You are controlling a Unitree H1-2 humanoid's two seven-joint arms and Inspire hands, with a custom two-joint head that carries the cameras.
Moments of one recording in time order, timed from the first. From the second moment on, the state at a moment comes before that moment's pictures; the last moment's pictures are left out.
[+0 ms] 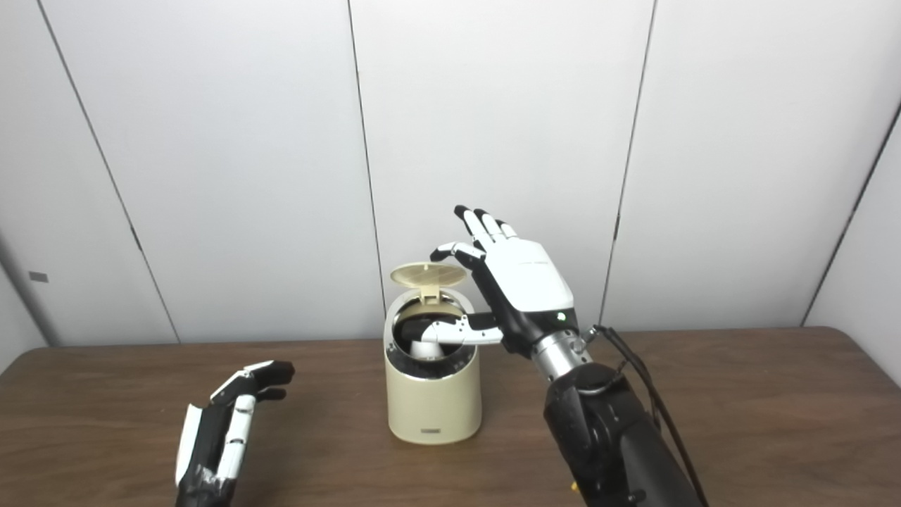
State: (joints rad) left arm -0.23 0.15 -0.09 0.27 0.11 -0.45 0.28; right arm -0.62 -0.21 0.26 -0.10 -0.94 0.15 0.13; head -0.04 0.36
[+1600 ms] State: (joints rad) left arm -0.15 0.13 -0.07 0.14 0.13 -0.45 0.27; right arm -0.51 -0.21 0.30 -0.14 -0.95 0.20 0.23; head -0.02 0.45
